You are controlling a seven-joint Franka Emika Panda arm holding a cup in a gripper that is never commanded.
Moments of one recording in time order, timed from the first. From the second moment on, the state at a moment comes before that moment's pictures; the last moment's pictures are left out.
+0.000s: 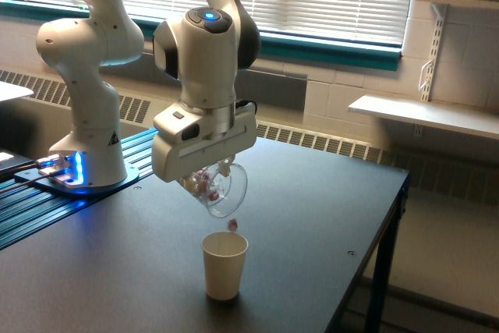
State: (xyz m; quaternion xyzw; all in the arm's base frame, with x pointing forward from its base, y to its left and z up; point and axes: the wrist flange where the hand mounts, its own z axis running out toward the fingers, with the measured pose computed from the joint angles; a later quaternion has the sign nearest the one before) arm 0.439 -0.207 0.270 -0.83 0.54 0.08 0.06
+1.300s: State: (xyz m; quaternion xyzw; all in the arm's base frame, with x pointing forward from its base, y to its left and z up) arm 0.435 -0.245 0.284 -0.81 0.57 0.09 0.08
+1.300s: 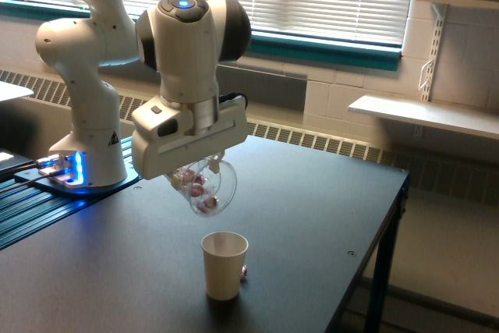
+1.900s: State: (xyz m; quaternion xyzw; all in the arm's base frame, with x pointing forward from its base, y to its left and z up) arm 0.431 -0.238 0.269 -0.80 0.58 0.13 0.09
